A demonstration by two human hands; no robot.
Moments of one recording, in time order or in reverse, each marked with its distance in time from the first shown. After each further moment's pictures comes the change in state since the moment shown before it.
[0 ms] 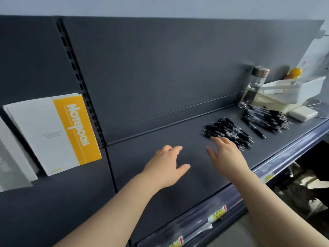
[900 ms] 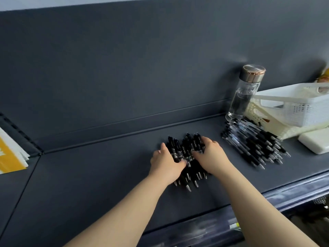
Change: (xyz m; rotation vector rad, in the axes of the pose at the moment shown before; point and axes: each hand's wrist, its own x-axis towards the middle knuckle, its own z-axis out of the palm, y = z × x) left_hand 0.211 0.173 0.098 -0.370 0.194 -0.607; right_hand 0.176 0.181 -0.014 0.361 -0.340 -0.028
